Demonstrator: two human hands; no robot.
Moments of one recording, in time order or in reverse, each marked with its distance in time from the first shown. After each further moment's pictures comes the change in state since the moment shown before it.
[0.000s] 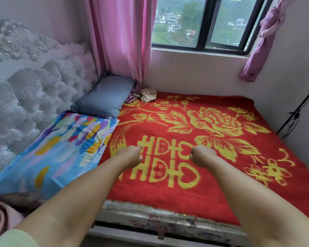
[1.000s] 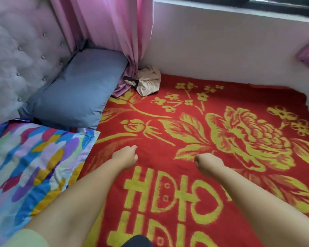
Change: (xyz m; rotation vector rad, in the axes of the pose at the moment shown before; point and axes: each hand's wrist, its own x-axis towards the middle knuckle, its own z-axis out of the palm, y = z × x) left_hand 0.495 -0.076 0.015 -0.179 -0.175 -0.128; right_hand 0.498 0.021 0.008 -0.045 -0.197 -0.079
